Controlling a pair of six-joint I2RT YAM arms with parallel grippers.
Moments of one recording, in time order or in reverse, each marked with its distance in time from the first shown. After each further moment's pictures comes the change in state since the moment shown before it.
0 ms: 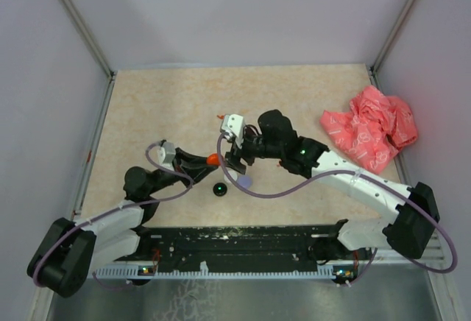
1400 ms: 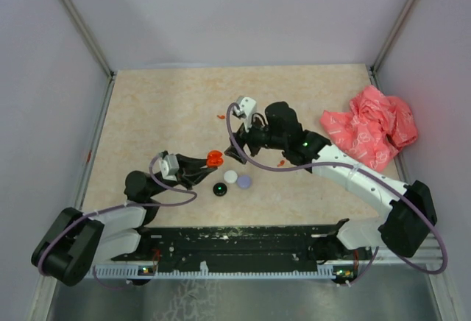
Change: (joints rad) left arm 0.002 0.107 -0.052 0.245 0.065 0.259; right arm -0.110 0.047 0.001 0.054 -0.040 0.256
